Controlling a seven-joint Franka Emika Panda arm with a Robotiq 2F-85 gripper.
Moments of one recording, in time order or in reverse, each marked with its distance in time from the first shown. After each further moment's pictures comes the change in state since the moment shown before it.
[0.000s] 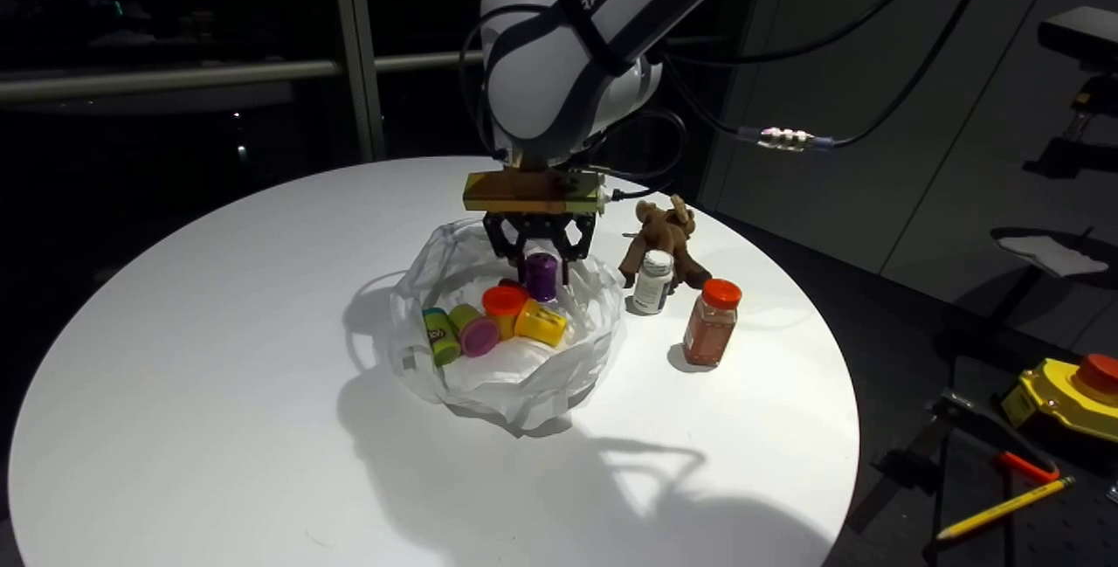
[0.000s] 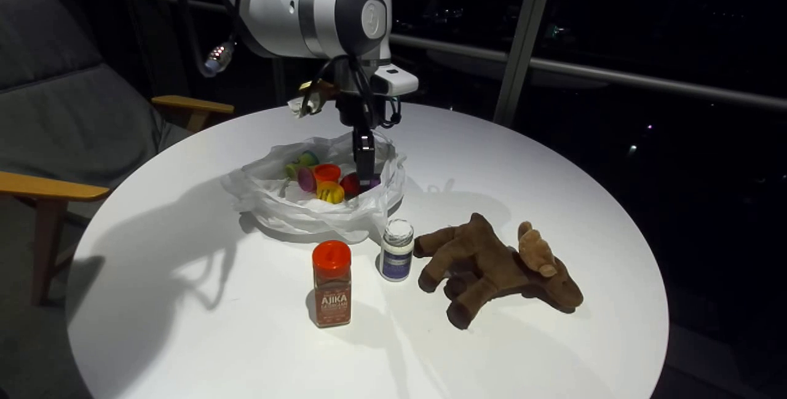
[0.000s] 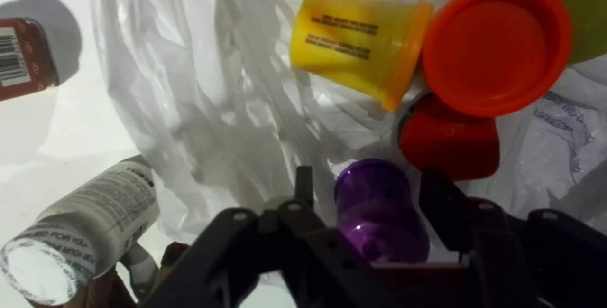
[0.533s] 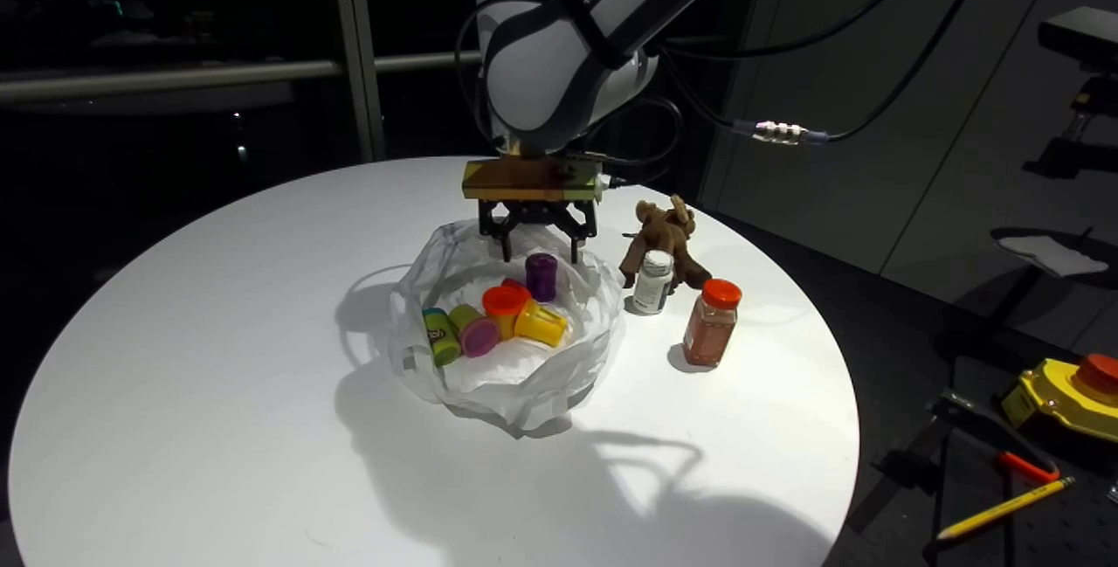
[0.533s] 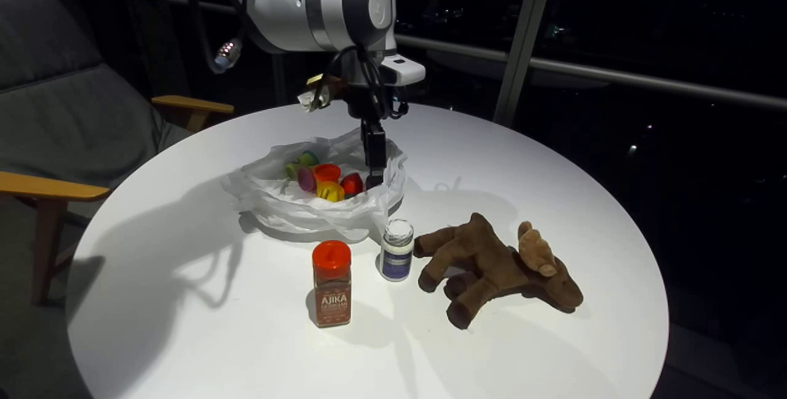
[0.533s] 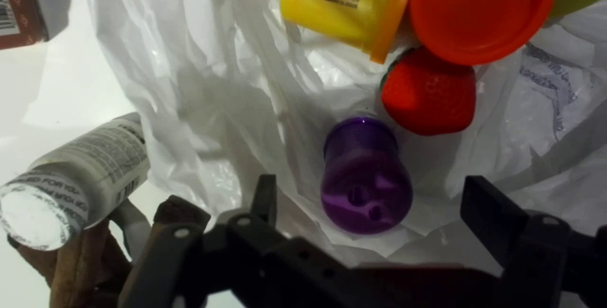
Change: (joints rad) arm 0.001 0.006 -0.015 0.037 -0.034 0.000 -0.001
